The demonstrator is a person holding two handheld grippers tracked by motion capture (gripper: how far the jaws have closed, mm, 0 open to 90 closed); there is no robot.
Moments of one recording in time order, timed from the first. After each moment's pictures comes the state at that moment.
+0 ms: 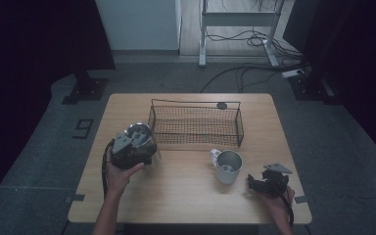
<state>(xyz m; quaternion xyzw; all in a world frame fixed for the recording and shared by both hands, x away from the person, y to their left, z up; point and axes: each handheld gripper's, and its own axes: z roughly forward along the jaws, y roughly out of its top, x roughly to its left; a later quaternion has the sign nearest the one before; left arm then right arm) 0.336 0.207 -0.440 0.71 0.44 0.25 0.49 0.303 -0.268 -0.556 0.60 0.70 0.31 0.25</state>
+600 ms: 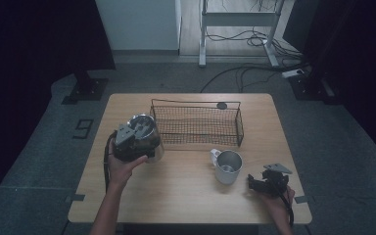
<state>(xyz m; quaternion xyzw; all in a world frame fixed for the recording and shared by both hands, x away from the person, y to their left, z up) 0.344 0.194 -0.410 0.71 0.43 0.26 0.49 0.303 -0.268 -0.556 0.60 0.70 0.31 0.25</state>
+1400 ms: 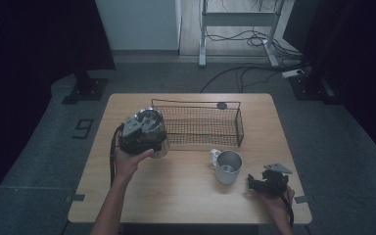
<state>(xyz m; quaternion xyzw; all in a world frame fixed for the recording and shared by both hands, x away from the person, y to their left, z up) 0.359 0.174 -0.399 0.72 0.42 0.25 0.49 0.303 -0.268 -0.556 0.60 0.70 0.31 0.25</state>
